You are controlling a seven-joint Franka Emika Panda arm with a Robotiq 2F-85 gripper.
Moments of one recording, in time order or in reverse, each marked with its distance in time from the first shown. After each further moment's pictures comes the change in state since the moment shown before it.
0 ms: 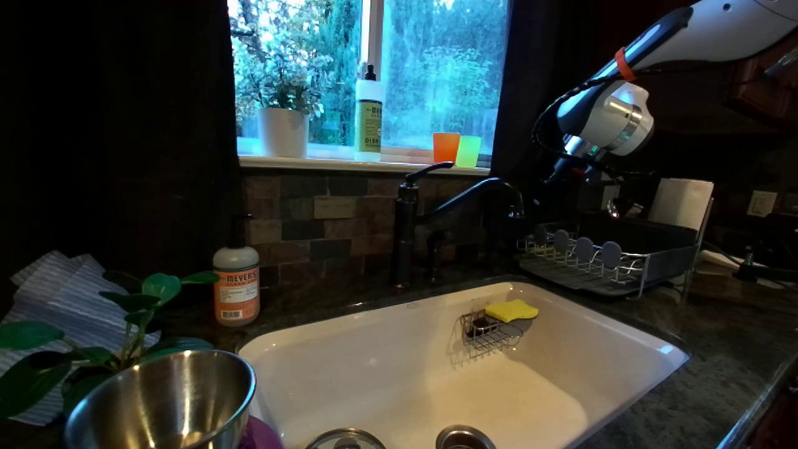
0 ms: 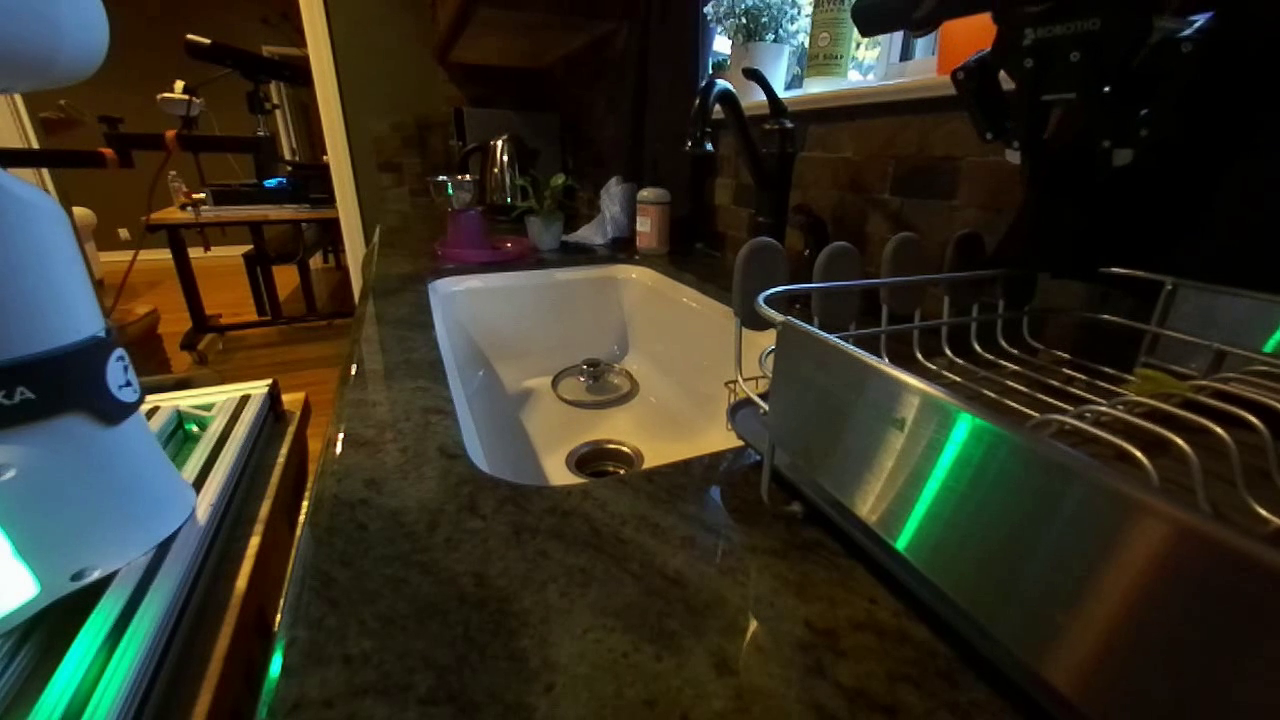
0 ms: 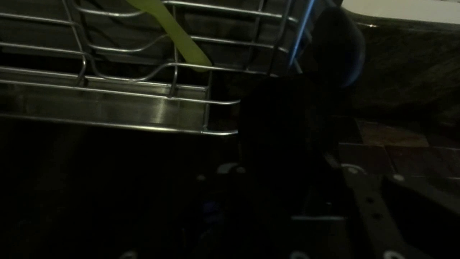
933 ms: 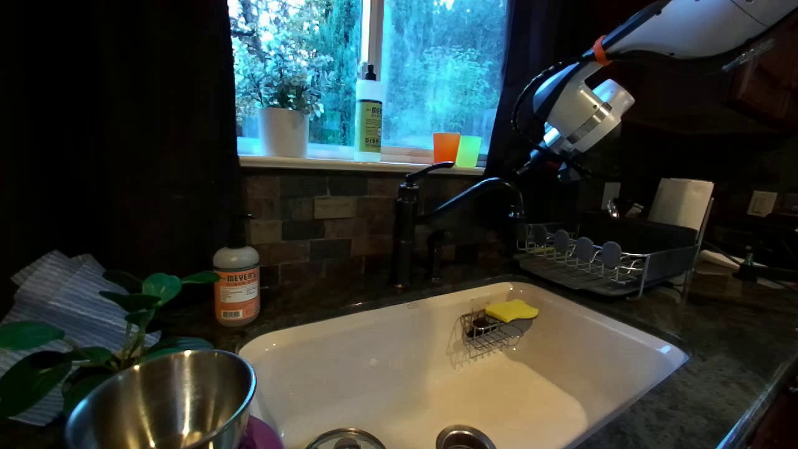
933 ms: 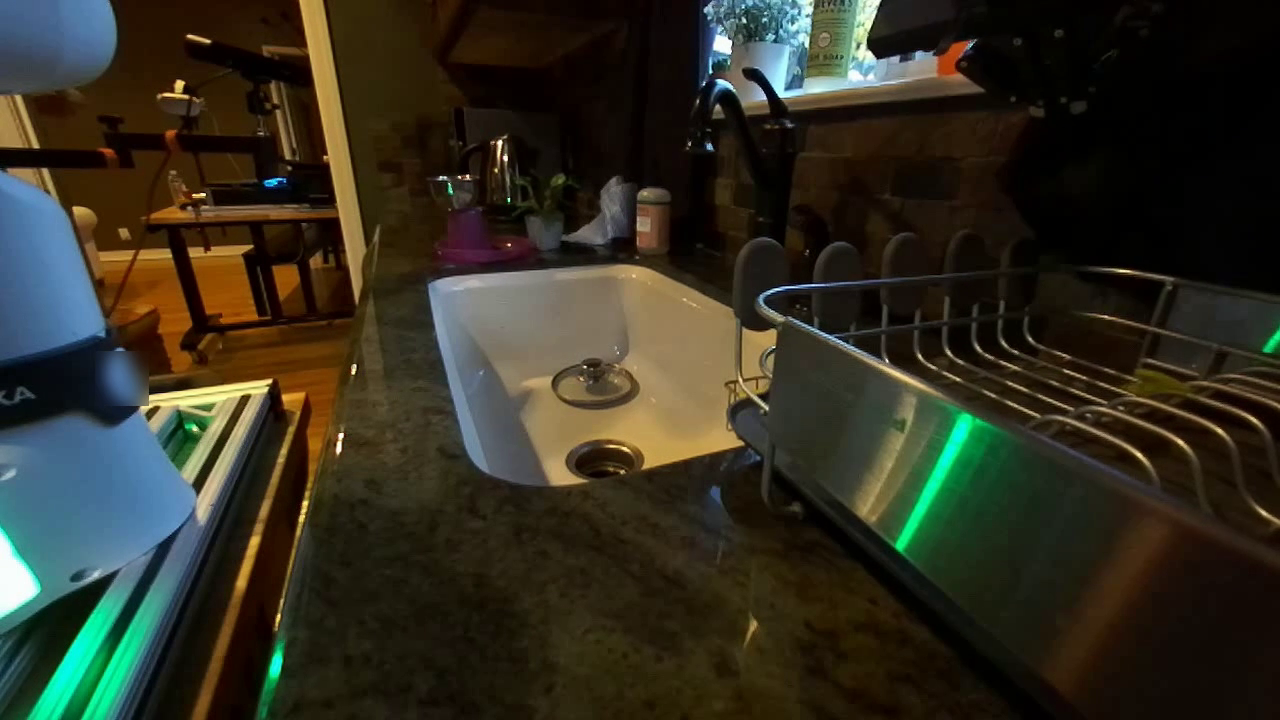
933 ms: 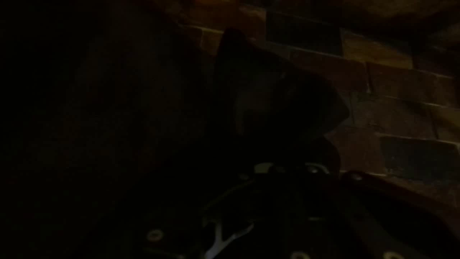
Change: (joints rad) arm -0.058 0.055 0.199 0.083 0.373 0.182 -0.390
